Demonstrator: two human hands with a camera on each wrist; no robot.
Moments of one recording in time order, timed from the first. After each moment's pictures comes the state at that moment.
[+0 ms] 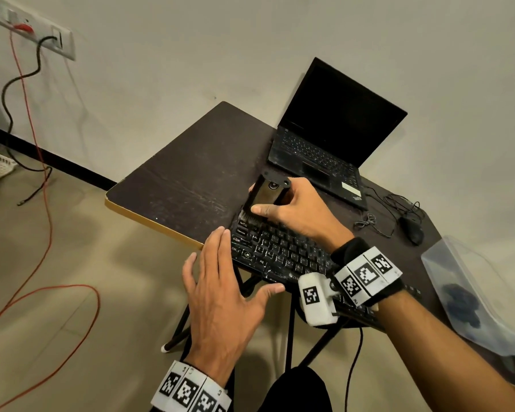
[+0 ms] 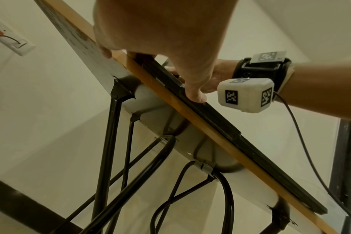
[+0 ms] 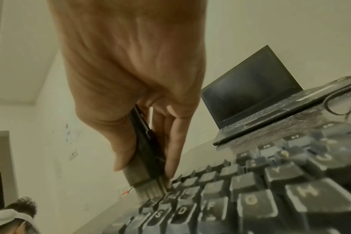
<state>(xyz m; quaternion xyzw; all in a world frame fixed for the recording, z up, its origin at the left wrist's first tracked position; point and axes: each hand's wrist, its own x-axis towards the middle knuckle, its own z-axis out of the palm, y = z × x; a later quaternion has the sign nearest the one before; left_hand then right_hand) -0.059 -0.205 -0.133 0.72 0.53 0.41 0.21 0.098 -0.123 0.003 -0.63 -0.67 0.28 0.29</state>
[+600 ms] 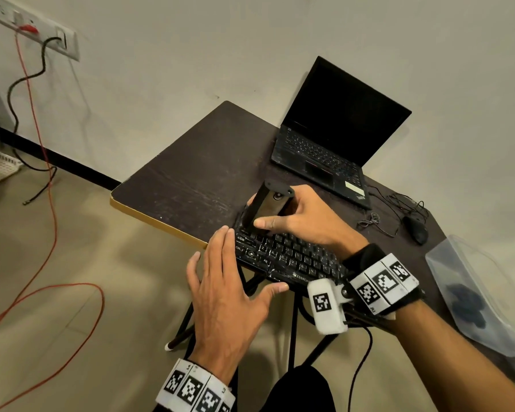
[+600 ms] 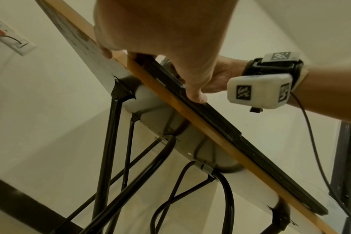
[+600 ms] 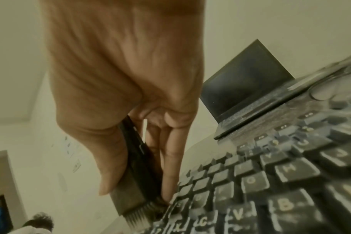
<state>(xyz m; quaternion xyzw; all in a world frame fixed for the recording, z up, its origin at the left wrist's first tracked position) -0.059 -0.205 -0.132 0.71 0.53 0.41 0.21 0.096 -0.139 0.007 -0.62 -0.67 0.32 0.27</state>
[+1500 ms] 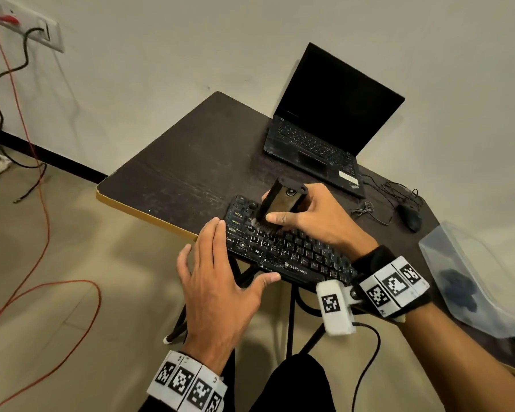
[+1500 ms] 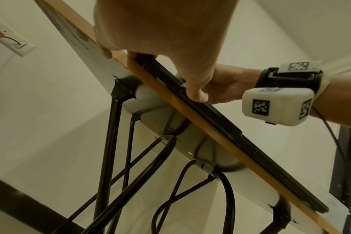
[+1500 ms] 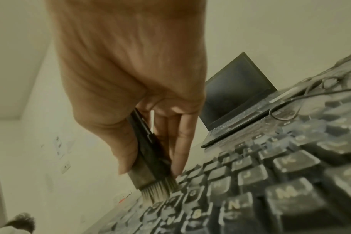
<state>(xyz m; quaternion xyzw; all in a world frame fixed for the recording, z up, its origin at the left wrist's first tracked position) -0.059 -0.205 -0.131 0.71 0.53 0.42 0.20 0.116 -0.164 0.009 -0.65 -0.63 0.29 0.29</state>
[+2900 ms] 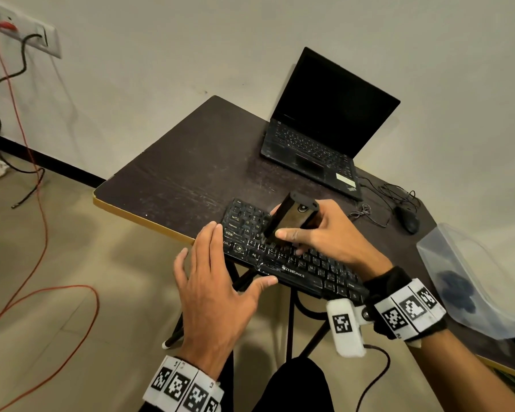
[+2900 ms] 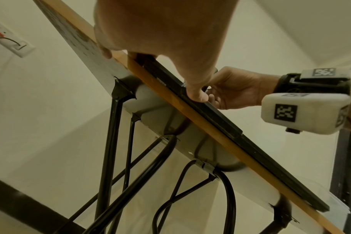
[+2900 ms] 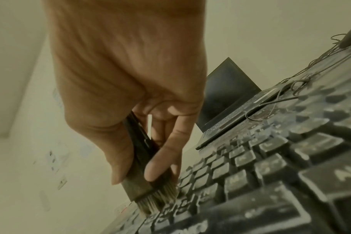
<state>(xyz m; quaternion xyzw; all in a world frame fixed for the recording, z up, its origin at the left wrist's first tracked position) -0.059 -0.205 -0.131 0.70 0.53 0.42 0.20 0.134 -0.187 0.004 -0.65 -0.61 0.32 0.31</state>
